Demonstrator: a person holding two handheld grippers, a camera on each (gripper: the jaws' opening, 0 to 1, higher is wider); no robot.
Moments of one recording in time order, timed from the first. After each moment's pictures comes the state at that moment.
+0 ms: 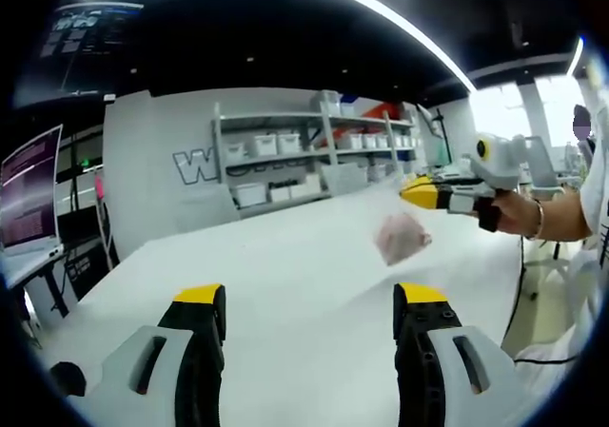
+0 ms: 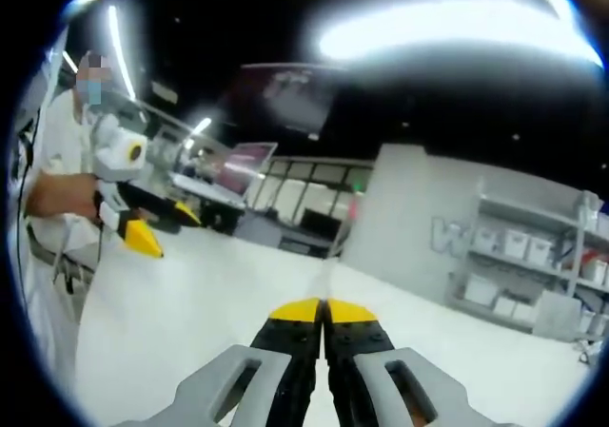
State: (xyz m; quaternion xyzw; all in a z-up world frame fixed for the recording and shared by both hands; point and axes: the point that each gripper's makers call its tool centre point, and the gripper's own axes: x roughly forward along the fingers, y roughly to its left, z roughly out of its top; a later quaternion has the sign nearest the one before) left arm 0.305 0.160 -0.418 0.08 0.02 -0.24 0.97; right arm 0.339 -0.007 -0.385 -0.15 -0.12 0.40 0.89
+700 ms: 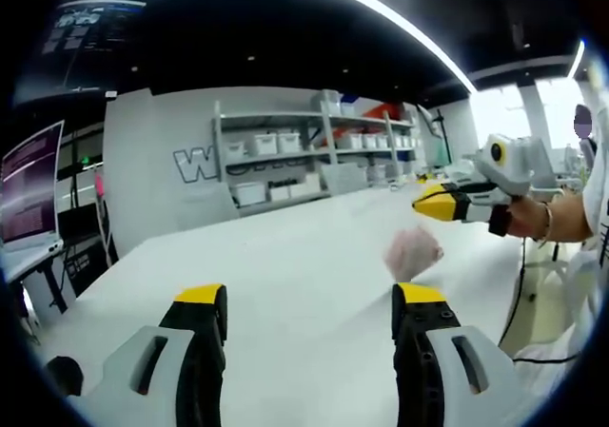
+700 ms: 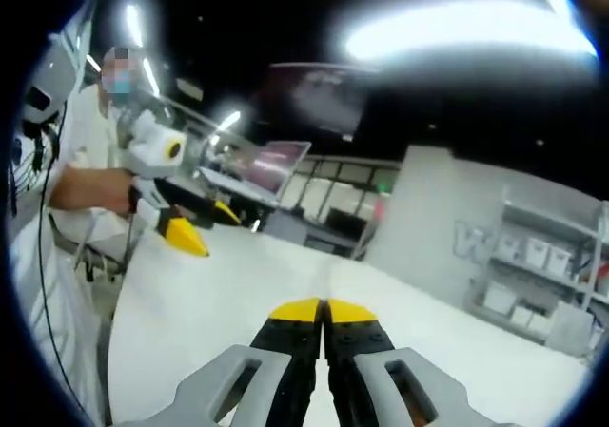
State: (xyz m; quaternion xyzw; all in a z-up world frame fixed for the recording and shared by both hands) left arm 0.304 0.162 -0.423 0.08 0.02 -0.24 0.97; right arm 0.307 0.016 -0.403 -0.18 -0.12 0.46 0.86
